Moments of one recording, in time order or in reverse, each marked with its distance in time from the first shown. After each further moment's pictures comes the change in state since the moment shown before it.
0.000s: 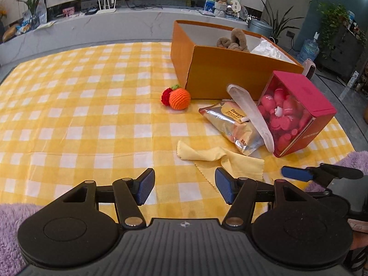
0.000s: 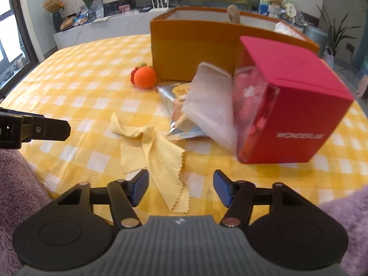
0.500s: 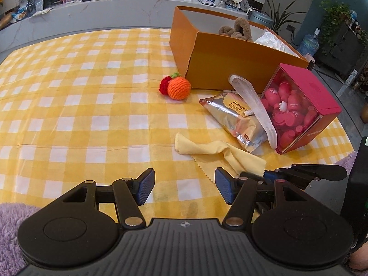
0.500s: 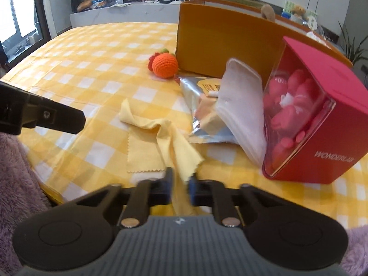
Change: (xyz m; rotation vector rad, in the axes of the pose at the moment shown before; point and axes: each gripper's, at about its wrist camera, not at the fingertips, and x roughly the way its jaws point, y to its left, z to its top) left arm 0.016 0.006 0.005 -0.022 0.062 -0.036; right arm 0.033 0.020 0.003 -0.137 0.008 0.010
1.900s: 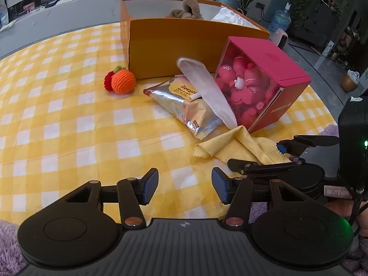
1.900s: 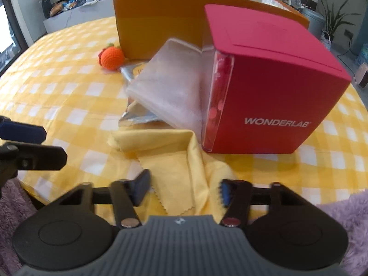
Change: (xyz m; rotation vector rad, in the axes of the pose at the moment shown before) left arm 0.017 -0.059 -0.001 0.136 0.067 -0.085; right arm -0.008 -0.063 -0.006 0.137 0.093 -0.044
